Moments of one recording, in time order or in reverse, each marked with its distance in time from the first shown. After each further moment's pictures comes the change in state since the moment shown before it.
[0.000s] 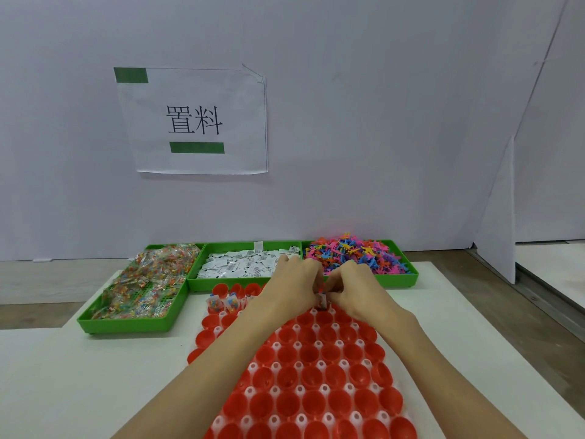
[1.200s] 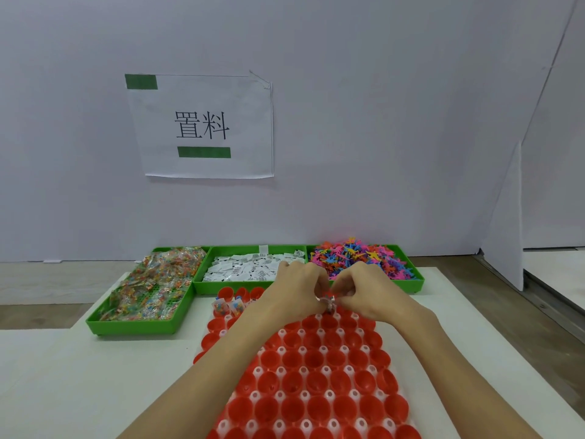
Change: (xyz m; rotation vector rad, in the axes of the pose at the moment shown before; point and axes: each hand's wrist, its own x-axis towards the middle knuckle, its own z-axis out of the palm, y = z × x) left_hand -0.007 -0.004 -0.011 -0.153 -0.024 0.013; right_hand 0.000 0.005 -0.017 -0.024 -0.086 -0.037
